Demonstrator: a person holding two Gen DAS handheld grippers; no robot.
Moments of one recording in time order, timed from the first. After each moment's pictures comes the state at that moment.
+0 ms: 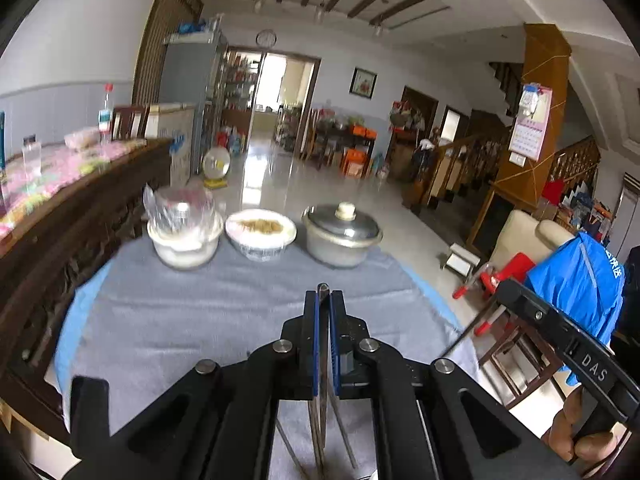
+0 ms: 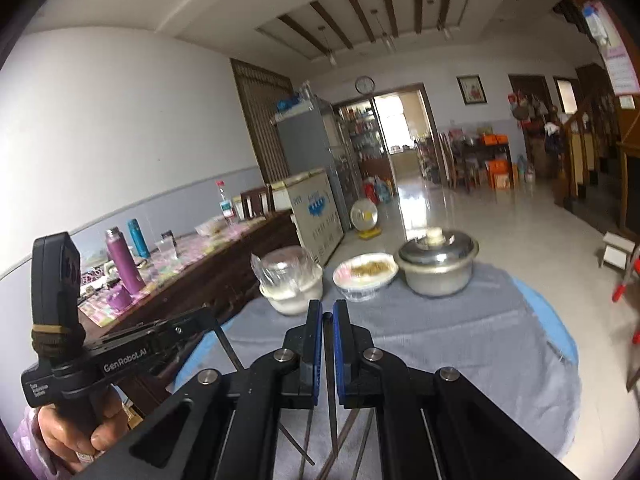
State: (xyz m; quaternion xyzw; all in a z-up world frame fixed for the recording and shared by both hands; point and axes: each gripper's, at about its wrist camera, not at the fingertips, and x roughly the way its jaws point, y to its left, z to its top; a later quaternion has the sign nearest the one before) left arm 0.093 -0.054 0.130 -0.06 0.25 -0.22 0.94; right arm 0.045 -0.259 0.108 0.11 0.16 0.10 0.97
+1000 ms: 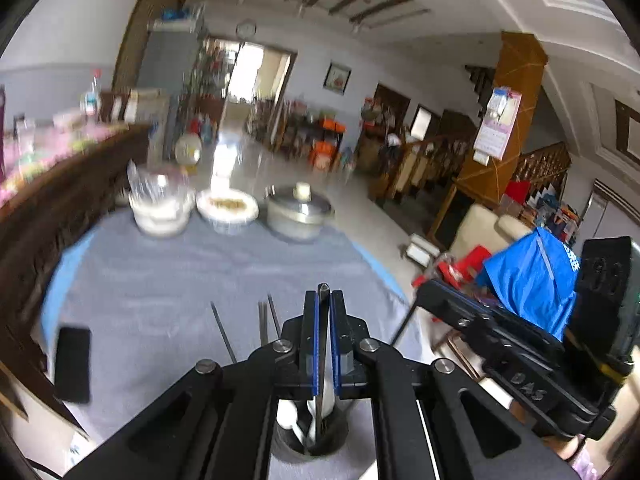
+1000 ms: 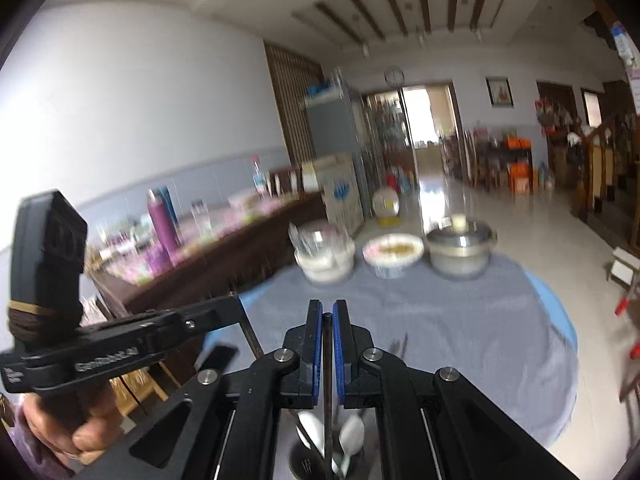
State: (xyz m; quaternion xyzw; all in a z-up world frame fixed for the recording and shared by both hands) left arm 0.012 -0.043 0.111 -0.09 0.30 -0.28 0.91; right arm -0.019 -0.212 0.089 0.07 0.21 0.14 0.97
